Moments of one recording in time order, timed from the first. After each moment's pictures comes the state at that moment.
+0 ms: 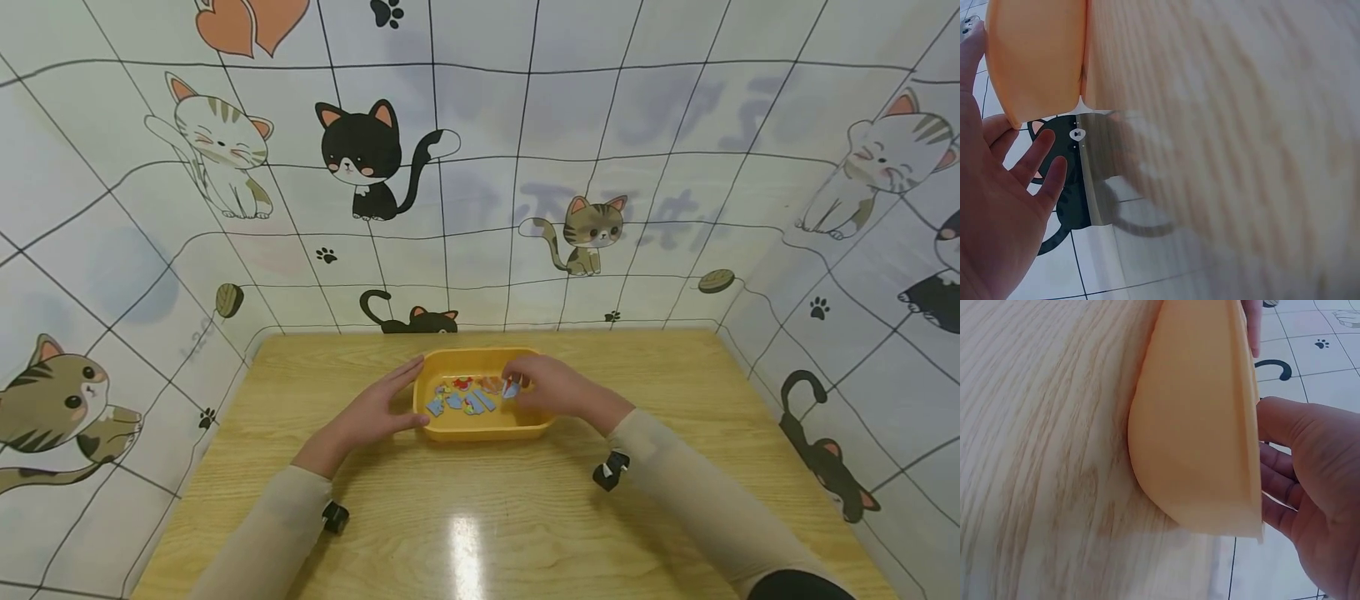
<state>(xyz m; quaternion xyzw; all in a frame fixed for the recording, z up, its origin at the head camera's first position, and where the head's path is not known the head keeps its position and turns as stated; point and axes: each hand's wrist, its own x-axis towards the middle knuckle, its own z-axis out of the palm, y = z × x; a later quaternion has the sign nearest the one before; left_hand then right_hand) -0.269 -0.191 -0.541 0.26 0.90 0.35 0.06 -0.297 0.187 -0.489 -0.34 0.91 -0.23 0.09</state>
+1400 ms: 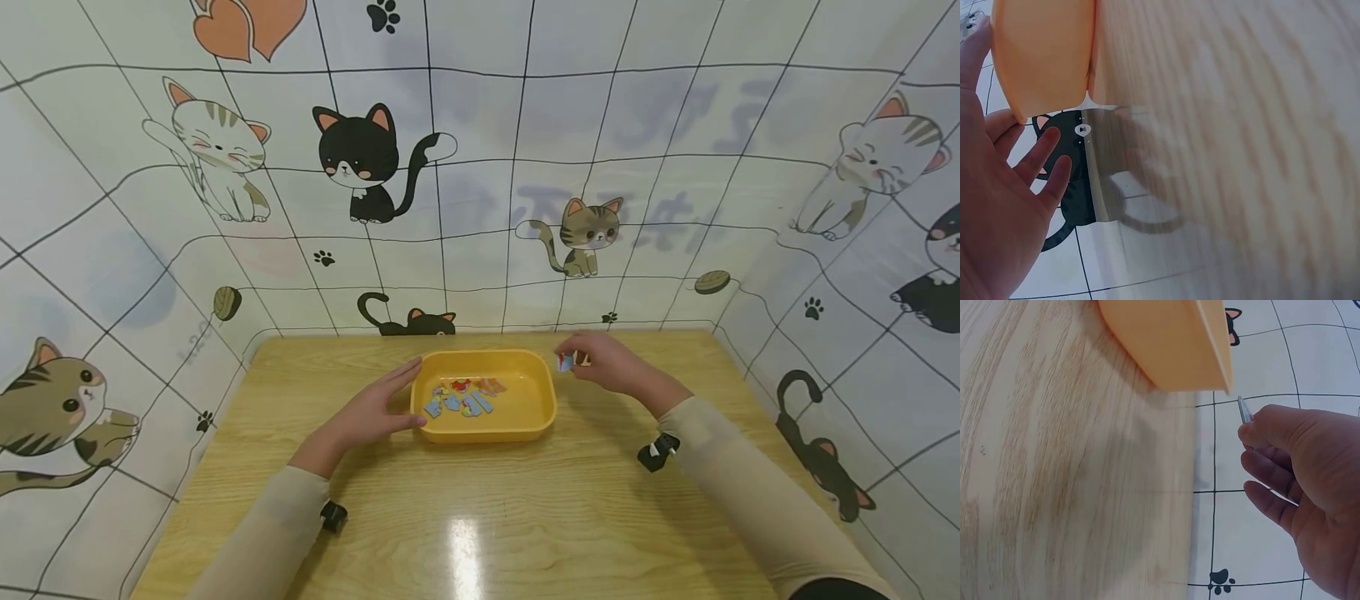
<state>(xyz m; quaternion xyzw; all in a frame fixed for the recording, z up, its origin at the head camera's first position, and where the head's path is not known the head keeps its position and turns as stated) -0.269 -0.191 -0.532 0.26 0.89 0.36 0.08 -0.317 0.283 -0.469 -0.32 0.91 -0.25 0.04</state>
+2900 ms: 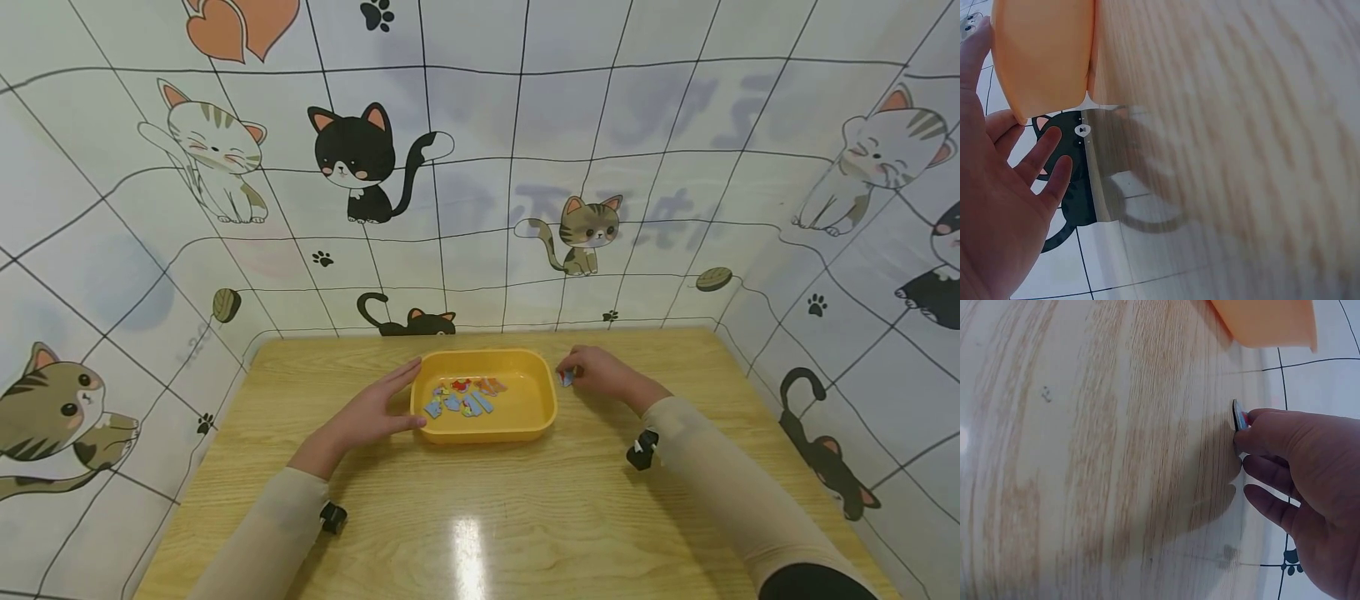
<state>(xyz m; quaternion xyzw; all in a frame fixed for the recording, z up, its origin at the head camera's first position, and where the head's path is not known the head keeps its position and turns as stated) -0.270 -0.191 -0.534 0.26 0.90 0.35 0.08 -0.345 0.291 -0.530 -0.31 0.92 -0.21 0.07</state>
